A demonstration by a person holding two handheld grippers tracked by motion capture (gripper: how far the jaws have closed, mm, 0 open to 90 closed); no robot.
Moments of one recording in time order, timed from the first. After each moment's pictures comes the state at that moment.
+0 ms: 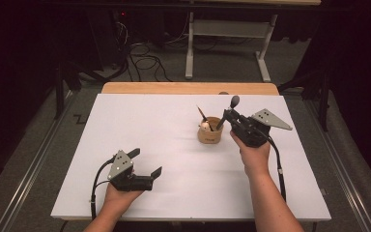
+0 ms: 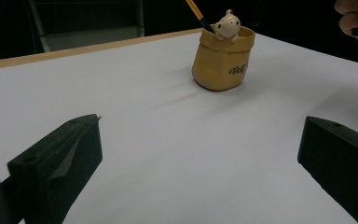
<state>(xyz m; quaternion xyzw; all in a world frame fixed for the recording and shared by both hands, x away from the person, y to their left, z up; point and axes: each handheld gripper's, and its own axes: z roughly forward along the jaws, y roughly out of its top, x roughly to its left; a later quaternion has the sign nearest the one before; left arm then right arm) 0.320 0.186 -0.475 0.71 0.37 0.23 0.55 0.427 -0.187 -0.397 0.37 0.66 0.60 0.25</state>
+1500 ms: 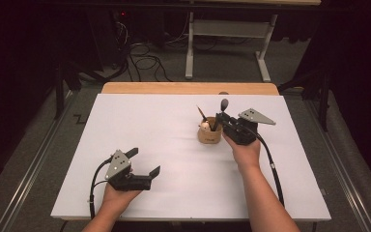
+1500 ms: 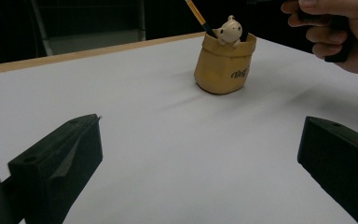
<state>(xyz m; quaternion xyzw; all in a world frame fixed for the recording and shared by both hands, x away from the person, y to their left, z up) 0.319 0.190 -0.473 0.71 0.37 0.23 0.55 0.450 -0.170 -0.423 0.40 0.69 0.56 0.23</state>
